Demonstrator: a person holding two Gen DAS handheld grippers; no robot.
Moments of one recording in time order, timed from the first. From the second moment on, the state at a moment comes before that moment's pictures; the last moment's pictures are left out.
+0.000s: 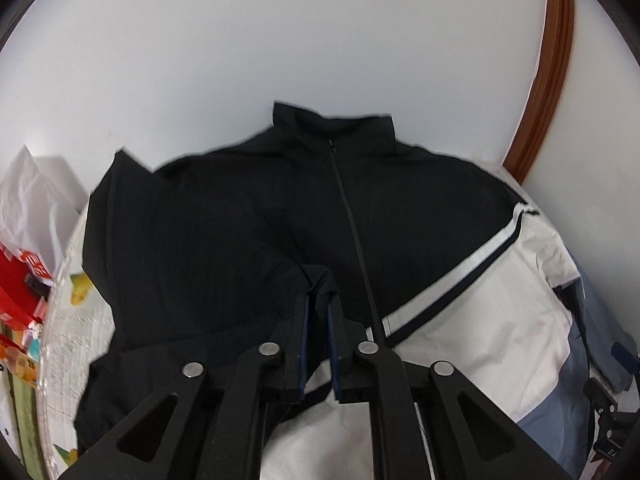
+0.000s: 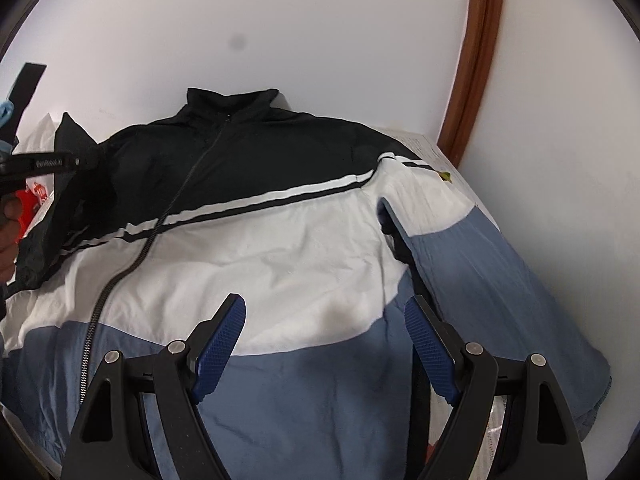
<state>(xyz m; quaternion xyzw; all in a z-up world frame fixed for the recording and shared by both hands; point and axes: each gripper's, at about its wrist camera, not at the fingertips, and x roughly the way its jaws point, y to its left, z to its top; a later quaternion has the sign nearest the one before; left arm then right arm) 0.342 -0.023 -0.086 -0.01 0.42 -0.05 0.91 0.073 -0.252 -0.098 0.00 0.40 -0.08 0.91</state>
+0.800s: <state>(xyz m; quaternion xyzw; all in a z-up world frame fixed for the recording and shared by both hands) 0.205 0.155 -0.108 -0.05 0.42 0.01 0.91 0.182 -0.093 -0.062 -0.04 0.36 0.12 0.92</state>
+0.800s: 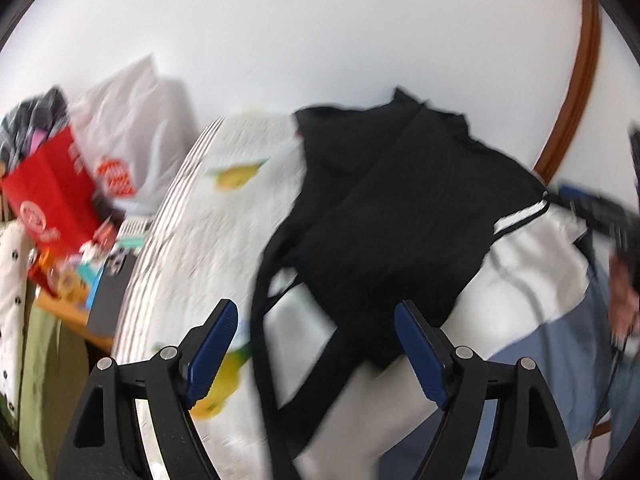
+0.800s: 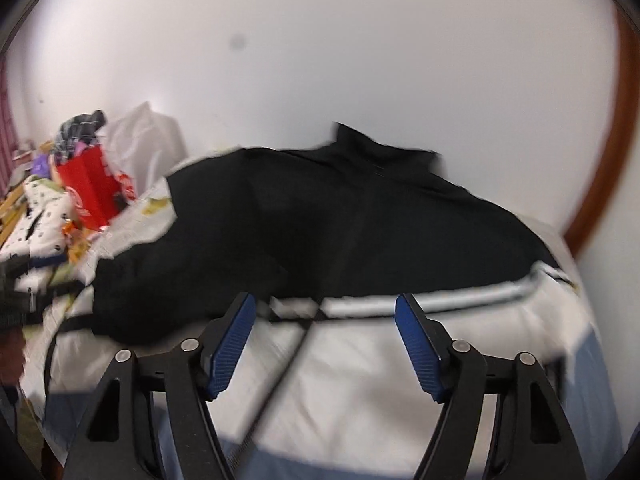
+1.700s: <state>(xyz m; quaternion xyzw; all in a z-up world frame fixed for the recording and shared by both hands) 0.207 0.170 -0.173 -0.05 0.44 0.00 0.90 0.320 -0.090 -0.091 0.09 0.32 0.09 0.94</state>
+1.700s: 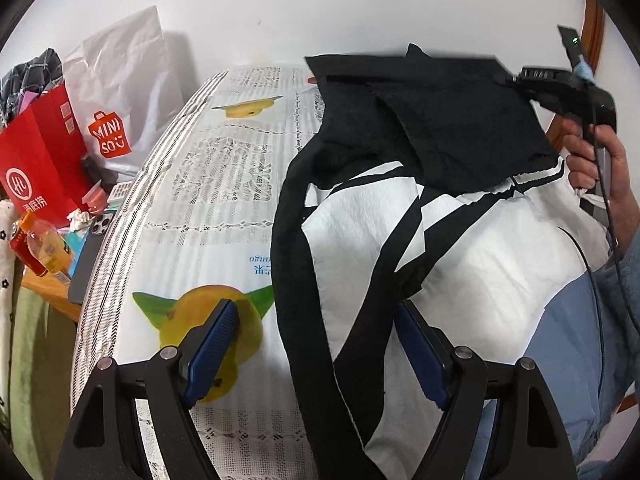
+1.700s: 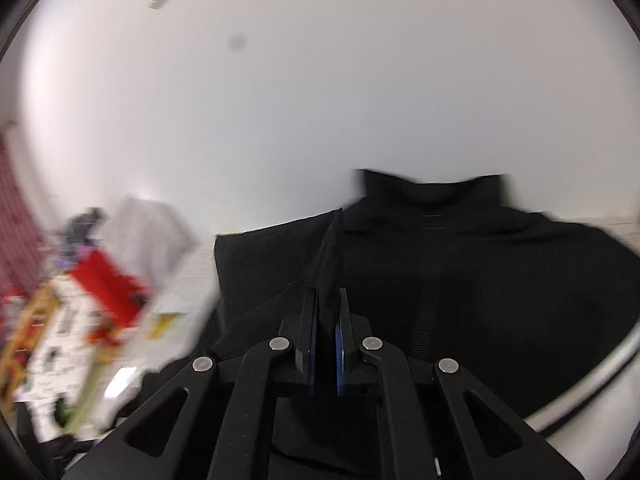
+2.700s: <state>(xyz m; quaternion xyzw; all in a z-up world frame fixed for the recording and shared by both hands) 0.241 0.188 -0.166 -0.09 0.45 0.07 0.88 0.238 0.058 -0.131 -0.15 0.36 0.20 0.90</state>
